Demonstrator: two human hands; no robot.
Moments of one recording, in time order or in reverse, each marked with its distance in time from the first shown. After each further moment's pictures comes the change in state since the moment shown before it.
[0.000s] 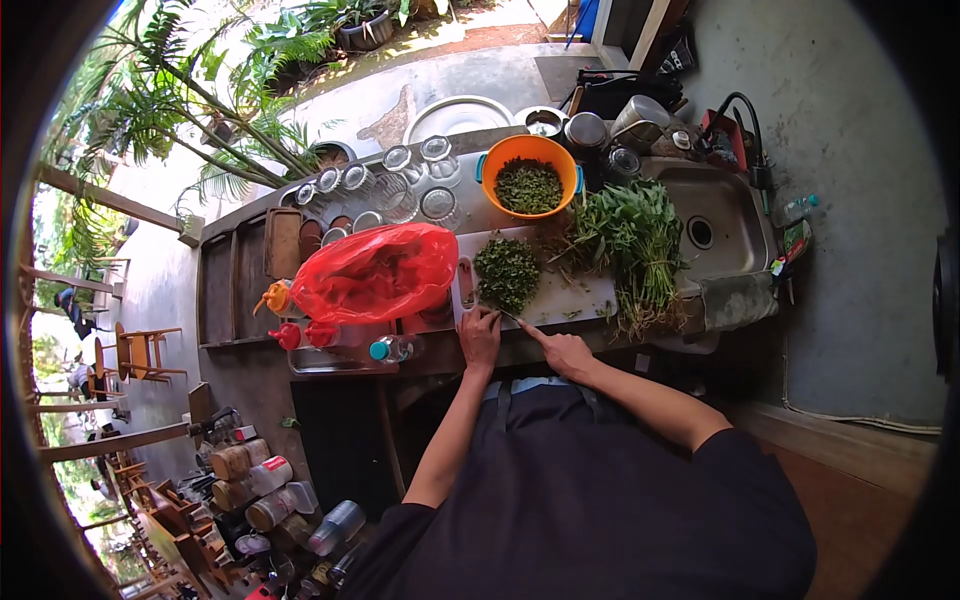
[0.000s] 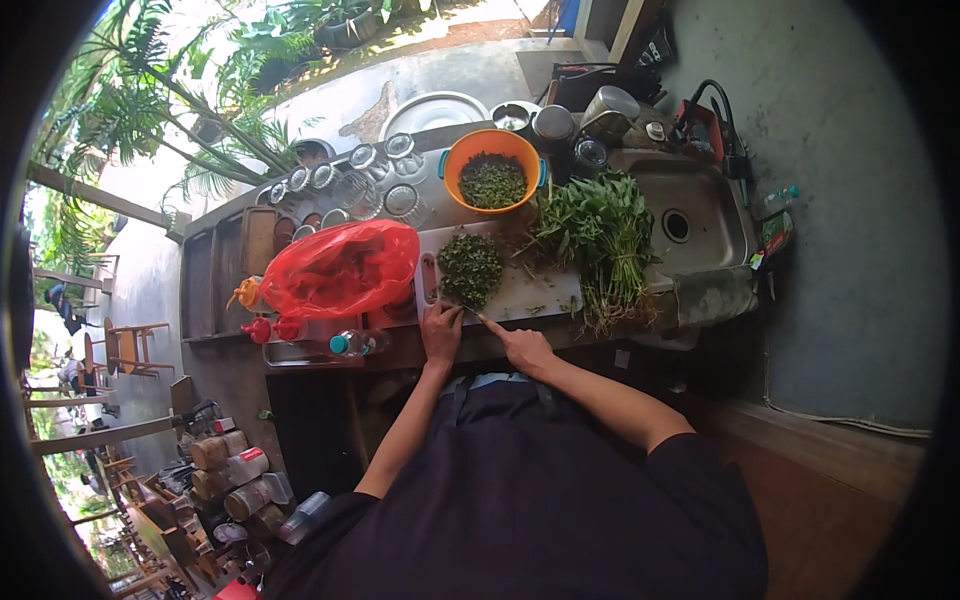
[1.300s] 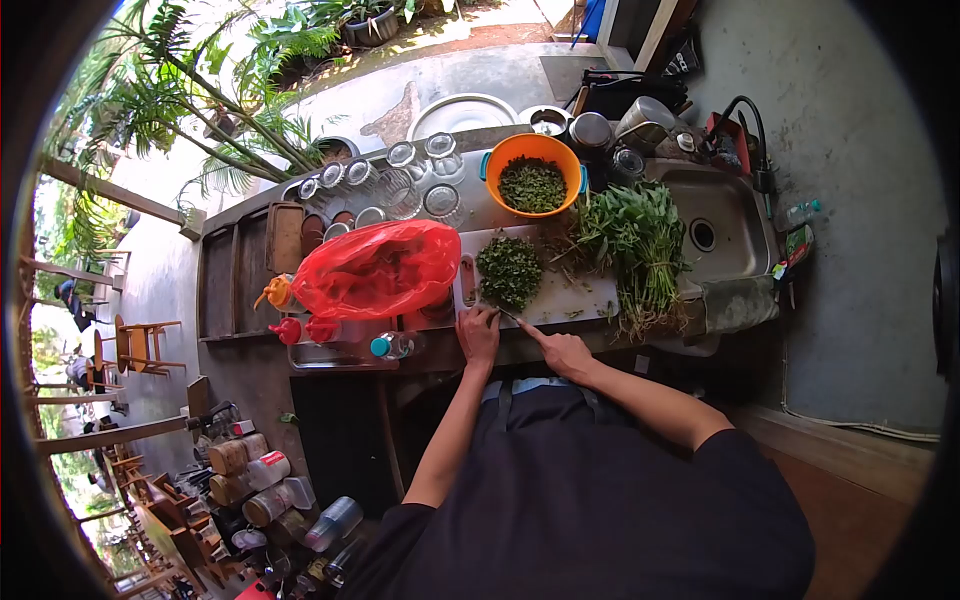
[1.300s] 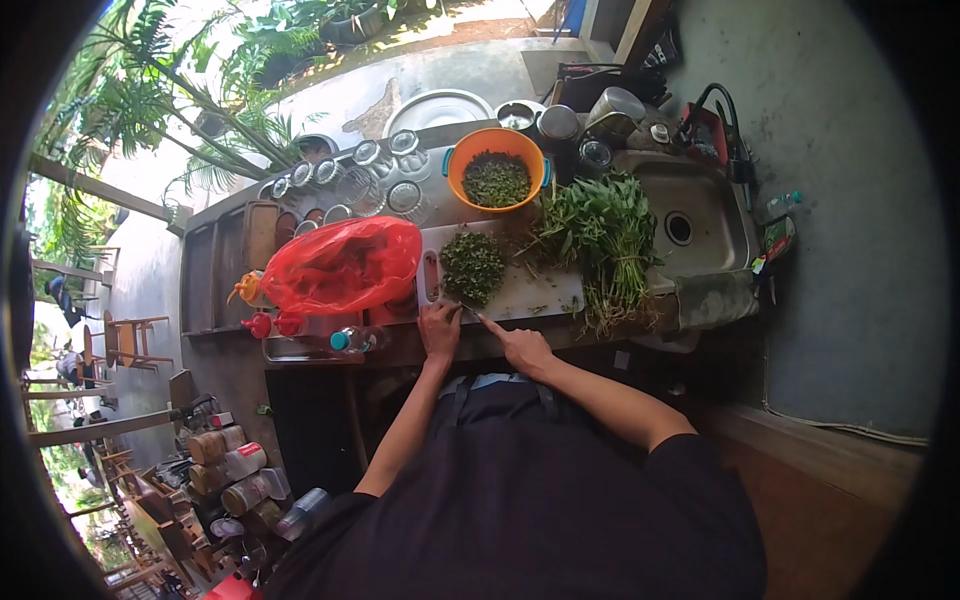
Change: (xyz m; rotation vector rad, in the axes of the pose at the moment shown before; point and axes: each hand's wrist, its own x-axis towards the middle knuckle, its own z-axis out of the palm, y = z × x) left_hand 0.002 -0.004 0.001 0.024 -0.054 -0.151; right_hand 0.002 -0.008 -0.006 0.044 -0.063 0.041
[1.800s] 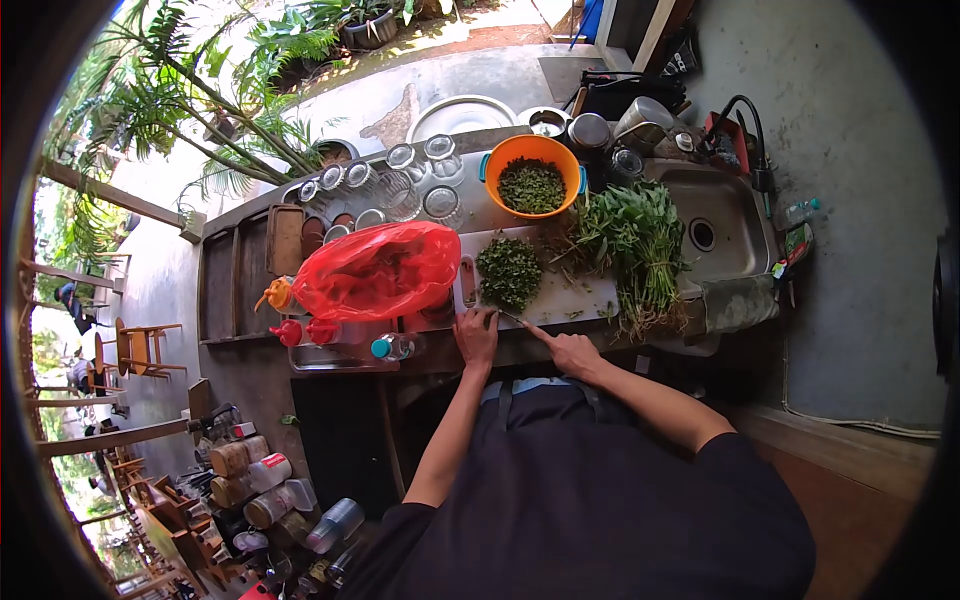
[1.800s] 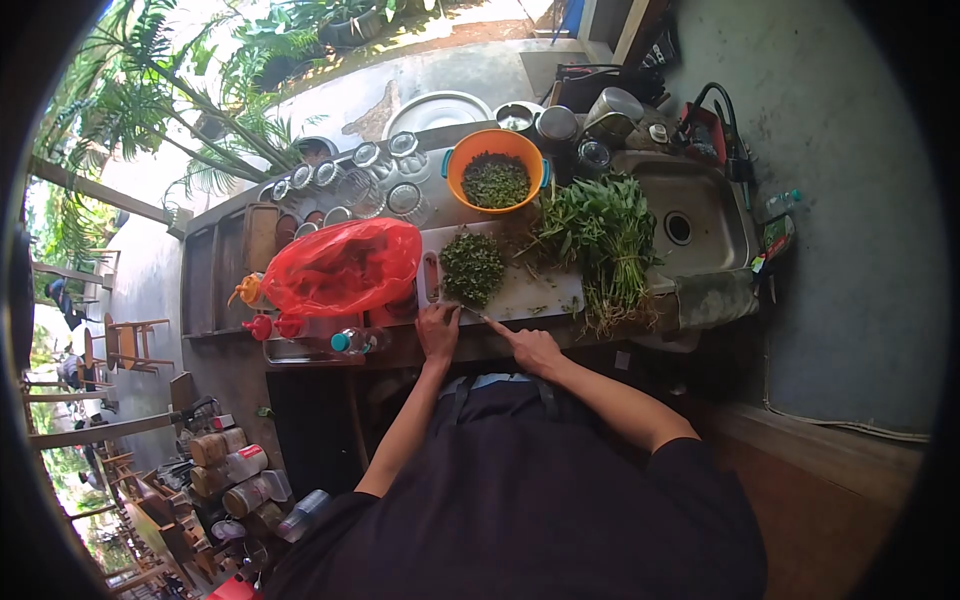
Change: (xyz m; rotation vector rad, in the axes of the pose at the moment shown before) left_hand -0.001 0.000 -0.002 0.010 0.040 -0.027; right_hand -0.003 0.019 0.007 -0.094 0.062 -0.081
